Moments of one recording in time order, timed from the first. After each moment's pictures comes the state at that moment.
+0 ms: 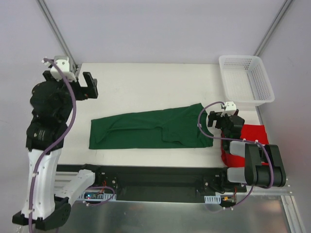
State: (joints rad) left arm -0.17 0.91 1.46 -0.68 -0.08 -0.06; right arm -0.02 1.33 0.25 0.78 -0.12 -0.07
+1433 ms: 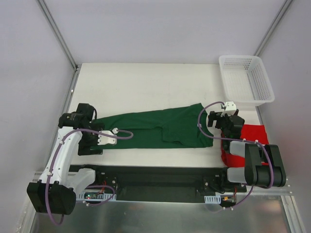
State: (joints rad) left arm -0.05 1.00 0.96 -1.45 0.08 1.43; right arm -0.02 1.33 0.25 0.78 -0.12 -0.07
